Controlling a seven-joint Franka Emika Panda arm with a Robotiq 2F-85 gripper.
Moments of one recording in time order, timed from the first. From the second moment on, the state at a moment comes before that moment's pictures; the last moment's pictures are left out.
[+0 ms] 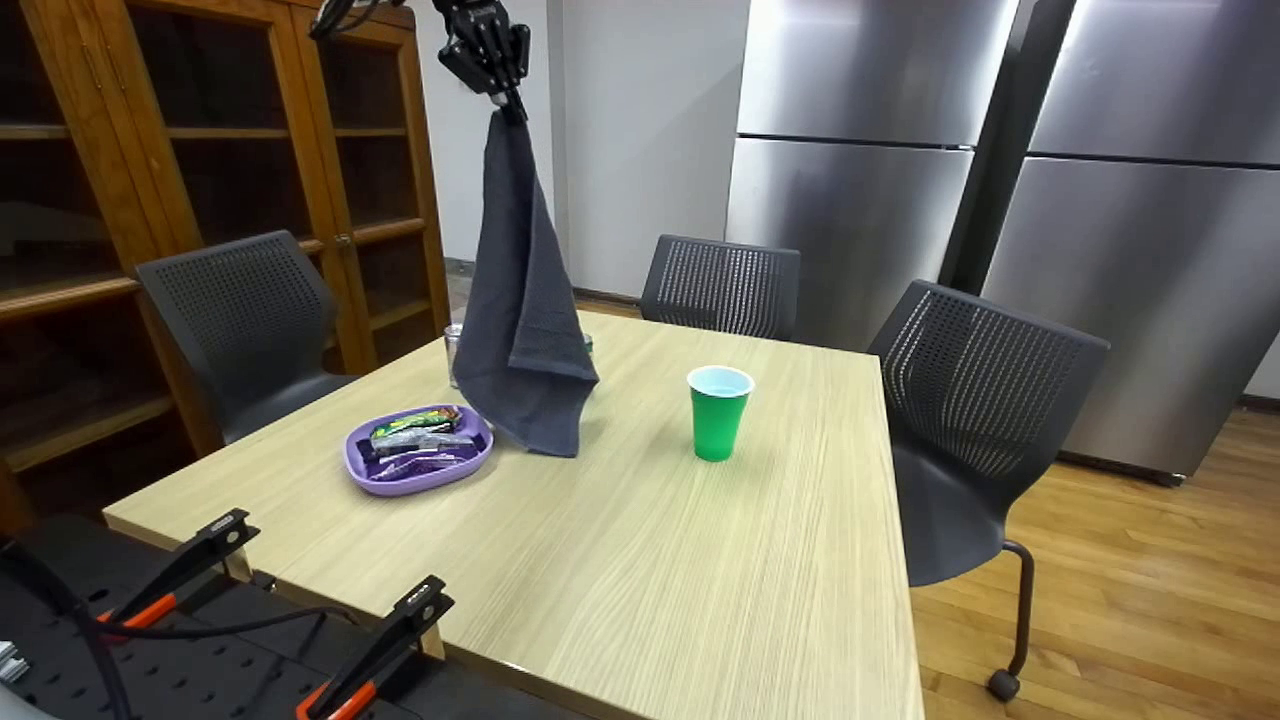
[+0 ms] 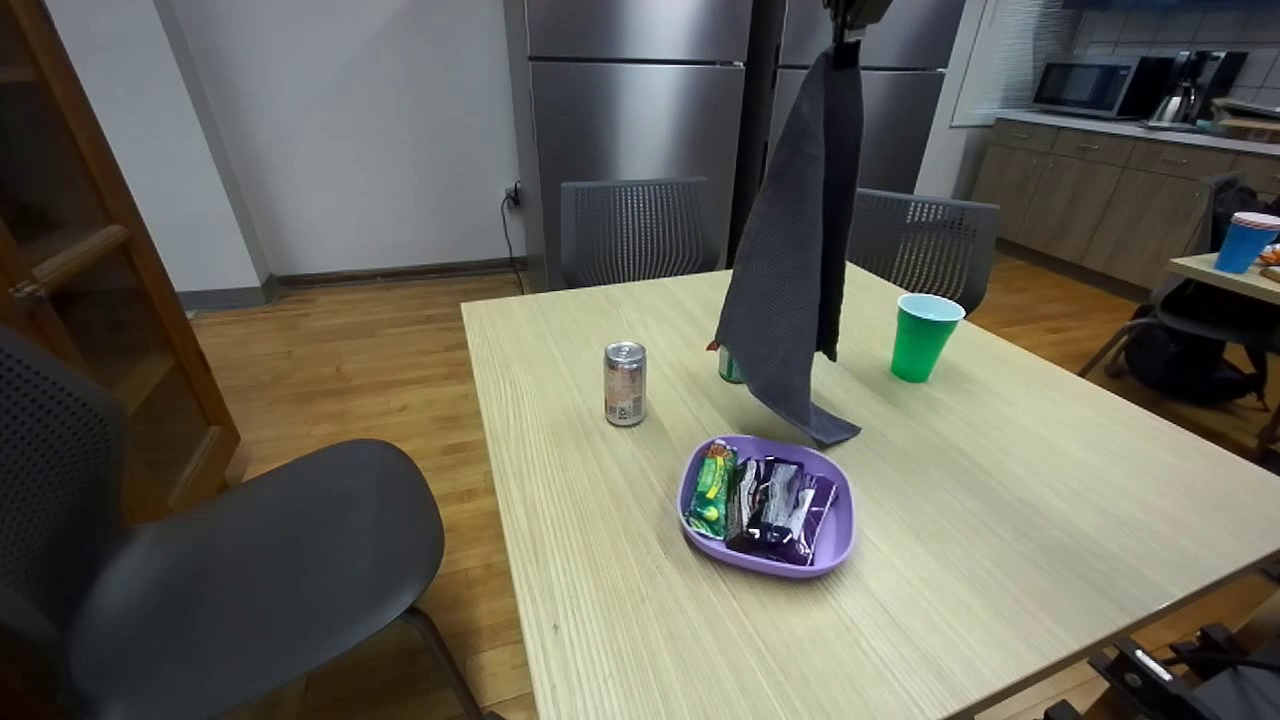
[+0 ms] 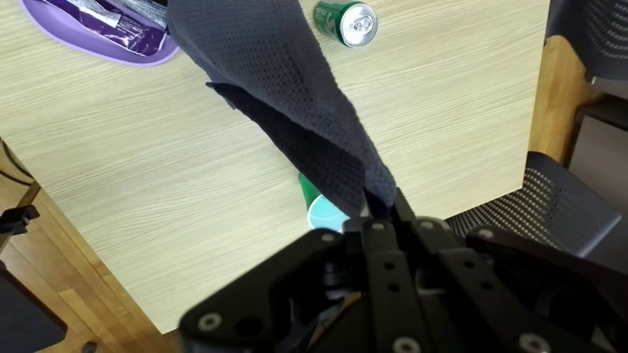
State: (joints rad) arm 0.18 0.06 -0.02 -1.95 -0.39 2.19 2.12
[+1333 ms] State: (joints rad) arm 0.20 0.10 0.08 -1.95 -0.40 2.09 2.13
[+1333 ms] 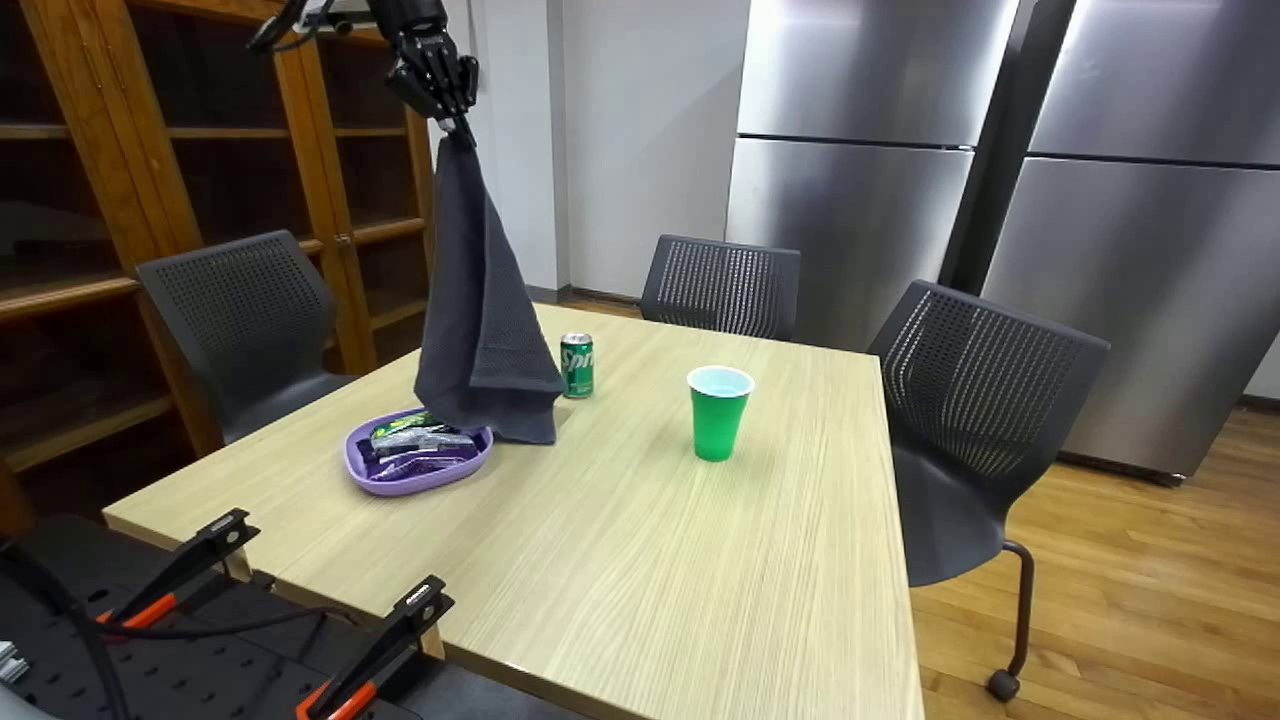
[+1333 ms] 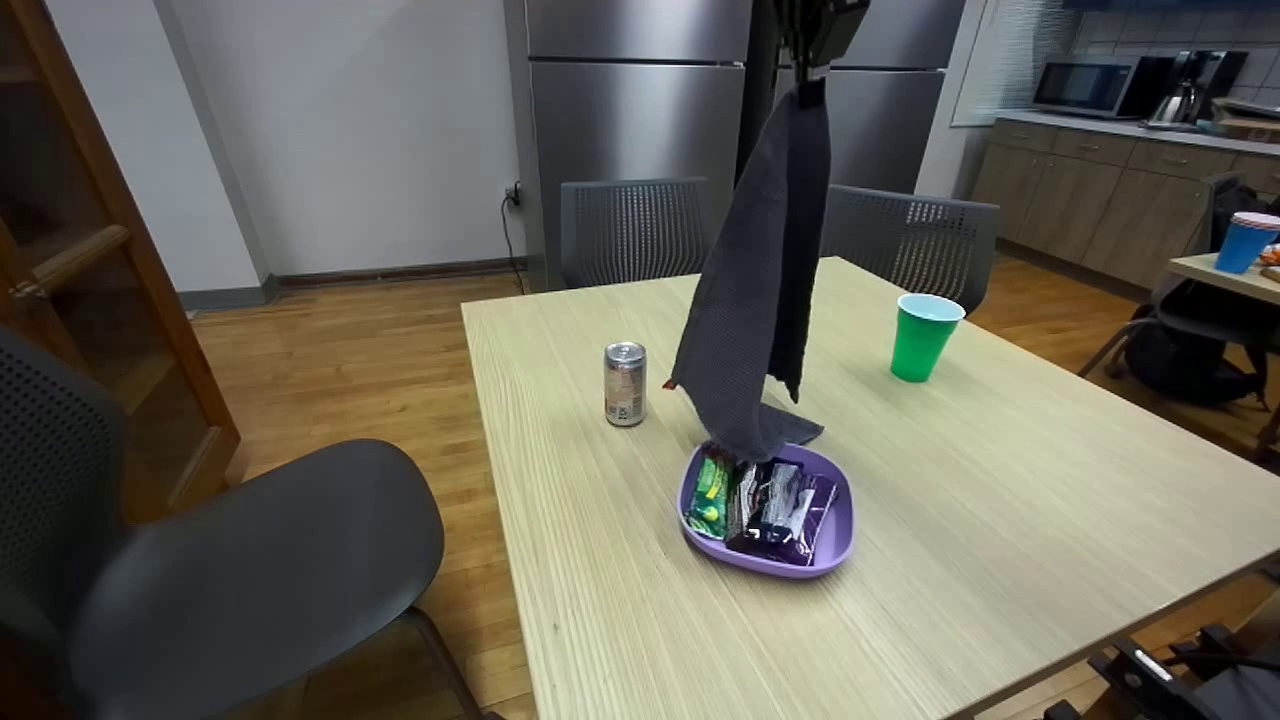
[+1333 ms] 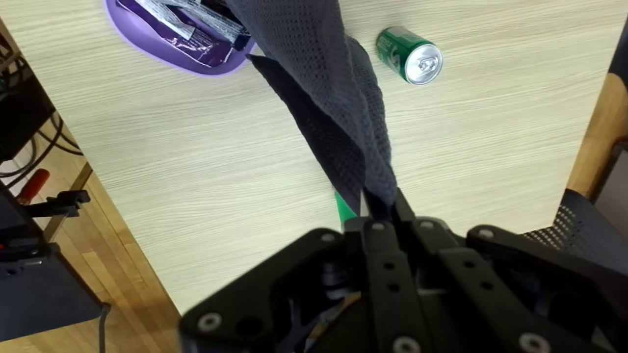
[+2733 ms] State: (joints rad) arm 0.21 0.19 0.08 -1.96 -0.40 2.04 2.11
